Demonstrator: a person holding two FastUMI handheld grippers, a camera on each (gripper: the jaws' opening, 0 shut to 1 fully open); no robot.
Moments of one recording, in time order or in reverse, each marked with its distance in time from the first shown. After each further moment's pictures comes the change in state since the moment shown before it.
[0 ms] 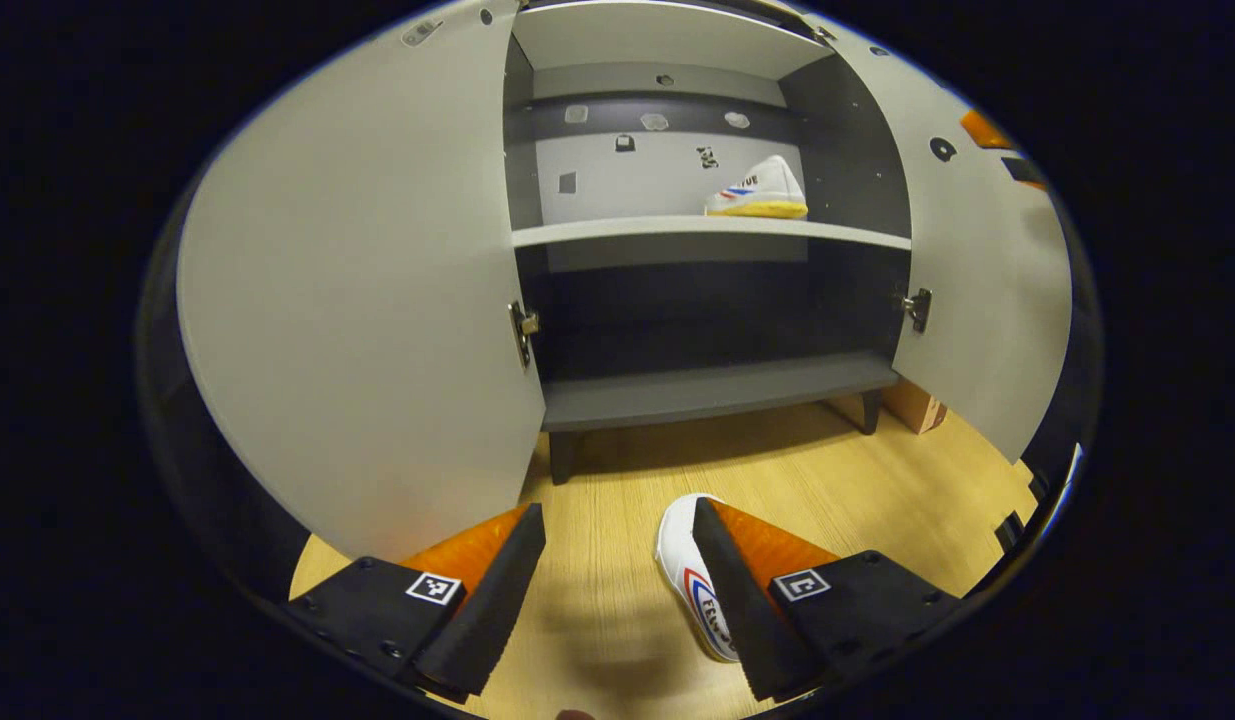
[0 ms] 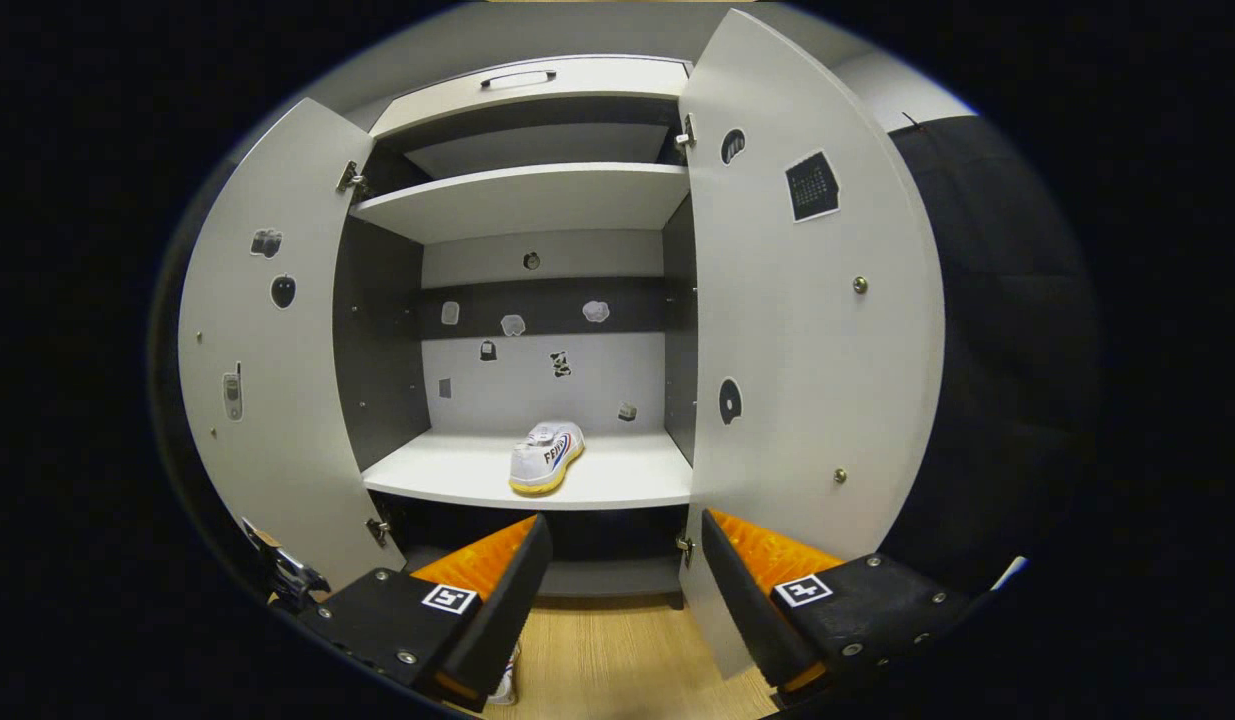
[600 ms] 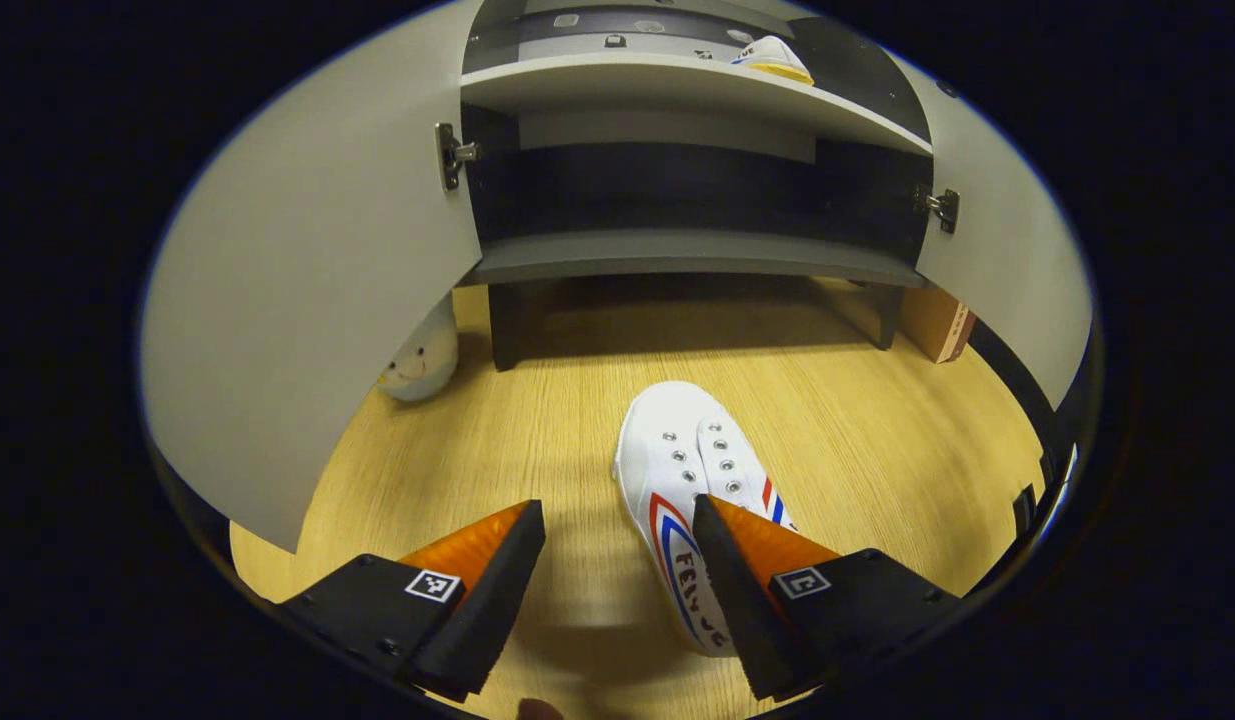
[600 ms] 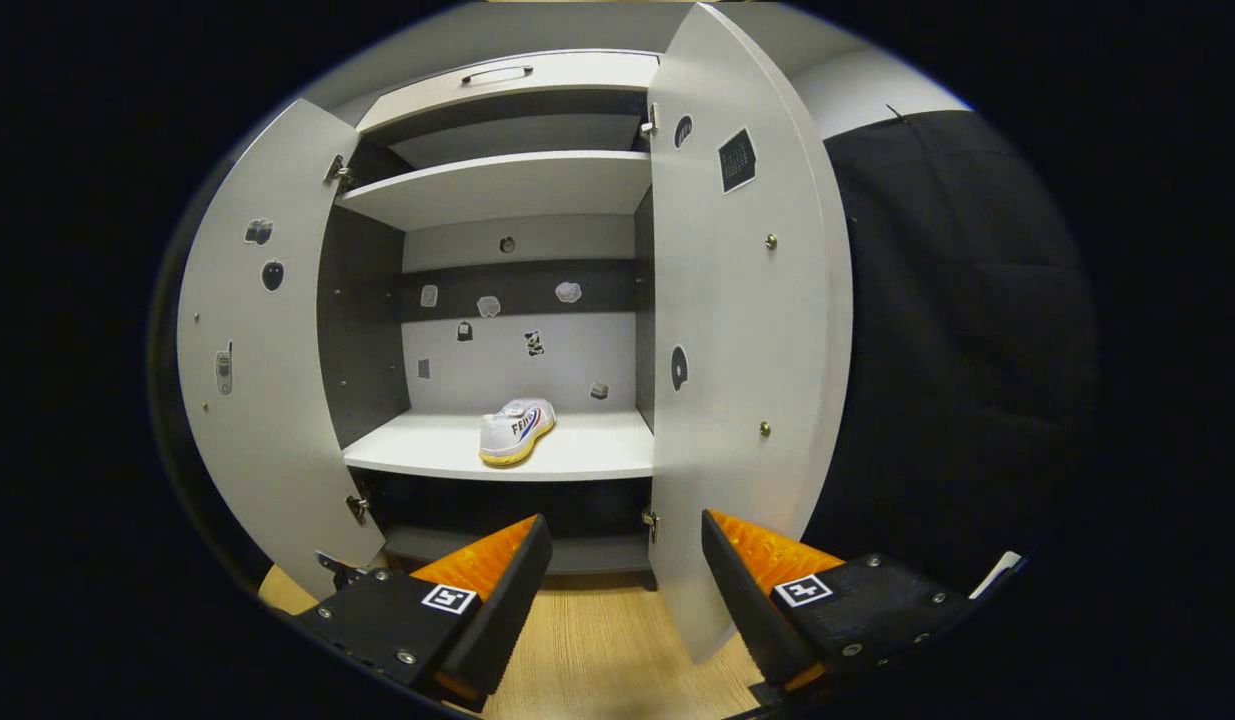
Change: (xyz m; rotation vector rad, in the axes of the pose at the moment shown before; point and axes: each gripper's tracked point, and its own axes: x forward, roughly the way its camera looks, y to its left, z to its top) left arm 0.045 -0.033 -0.105 -0.044 0.241 -0.029; right arm -0.017 -0.030 -0.024 0.006 0.051 -0.039
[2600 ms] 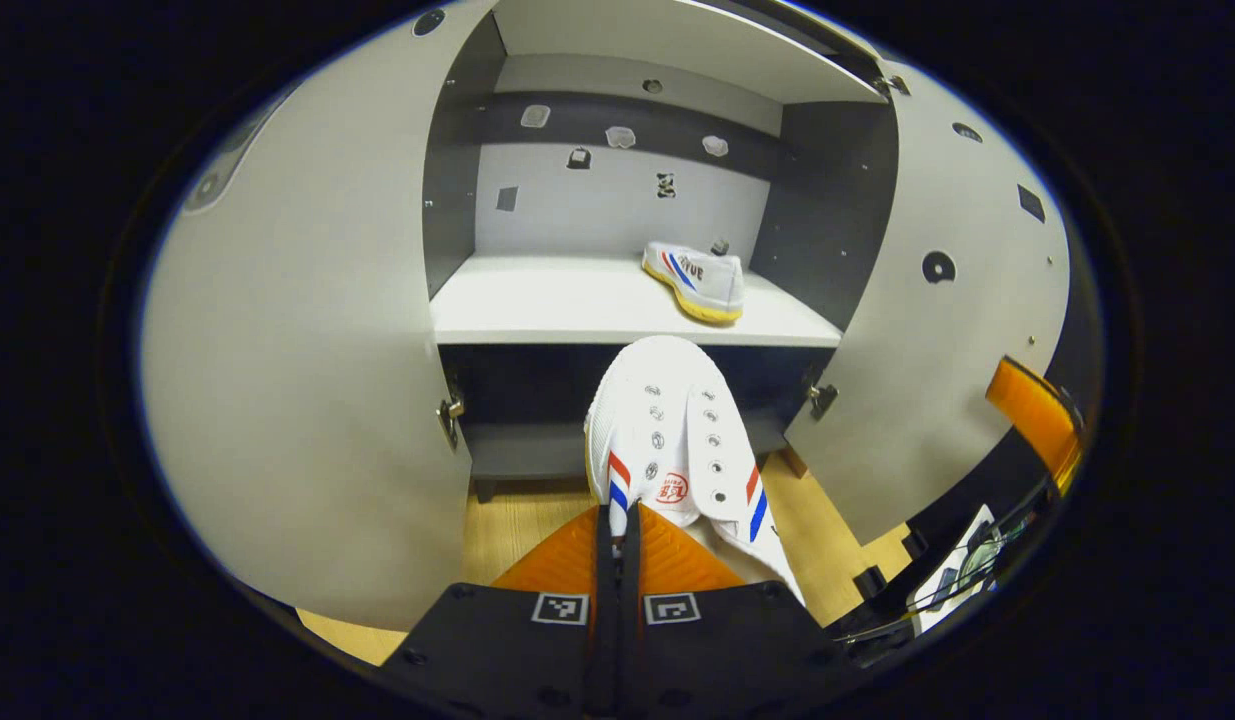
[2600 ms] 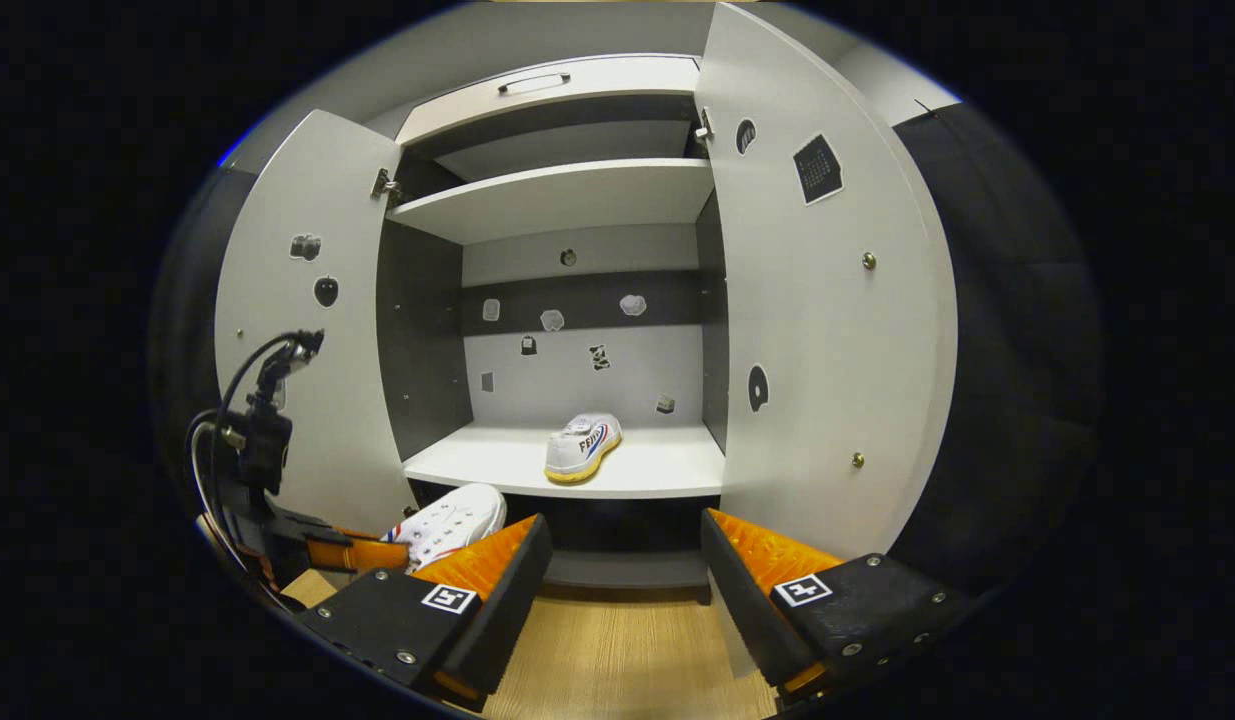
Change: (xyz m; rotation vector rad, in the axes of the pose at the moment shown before) left arm -0.155 0.050 0.301 -0.050 -0.152 -0.194; right arm 0.008 0.044 0.022 0.001 -0.043 0.204
